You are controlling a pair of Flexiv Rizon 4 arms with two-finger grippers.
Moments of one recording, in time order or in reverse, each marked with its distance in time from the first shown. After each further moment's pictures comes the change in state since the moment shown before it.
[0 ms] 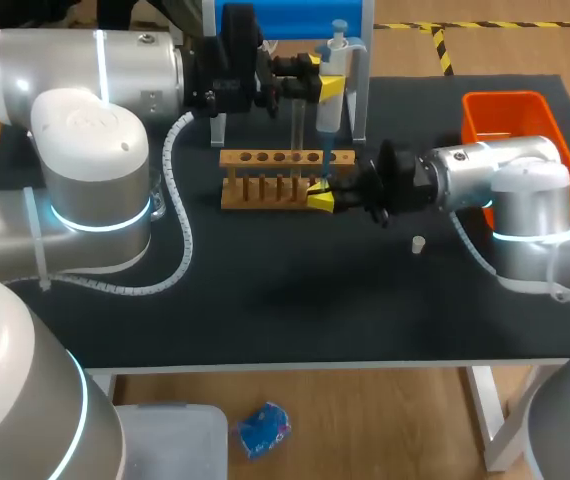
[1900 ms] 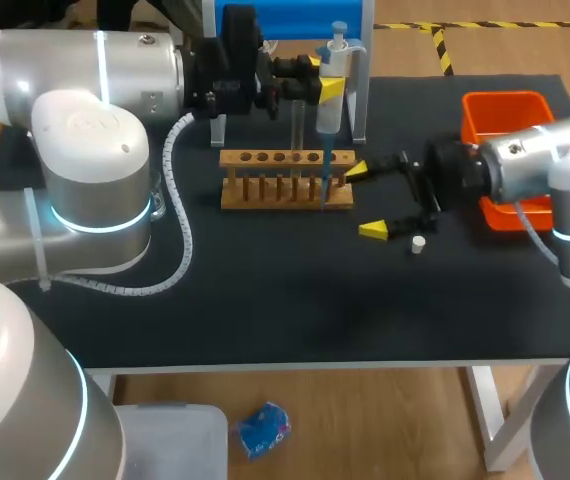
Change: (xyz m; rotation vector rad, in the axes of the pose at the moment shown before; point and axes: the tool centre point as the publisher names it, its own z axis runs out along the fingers) left arm 0.000 0.001 0.000 -0.003 -0.001 -0.001; right arm 0.034 0.003 -0.066 0.232 -0.029 -0.149
